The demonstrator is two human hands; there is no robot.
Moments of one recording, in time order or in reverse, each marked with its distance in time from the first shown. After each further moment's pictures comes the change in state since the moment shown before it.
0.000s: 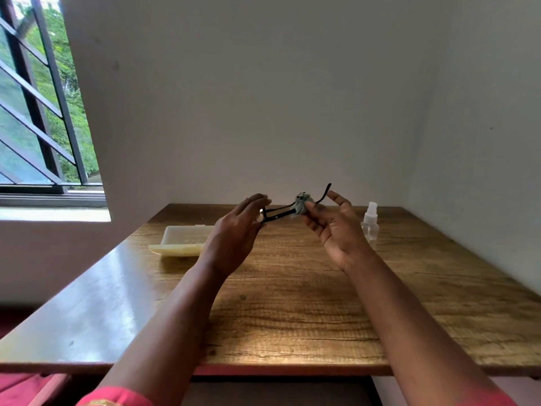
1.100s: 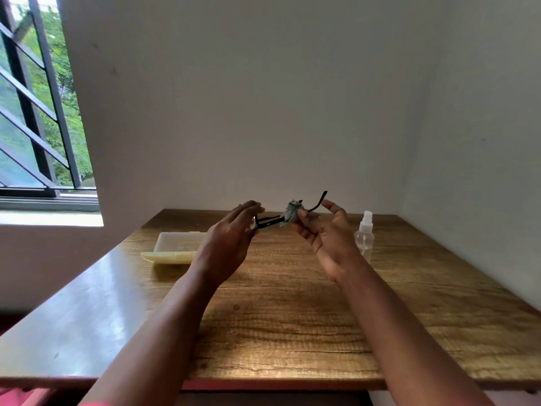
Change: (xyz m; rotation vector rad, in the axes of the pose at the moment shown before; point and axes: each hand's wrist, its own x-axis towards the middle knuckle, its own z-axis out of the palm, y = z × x) left_hand 0.001 -0.006 0.000 0.016 0.008 0.024; right_hand -0.003 0.003 0.007 -0.010 -0.011 -0.015
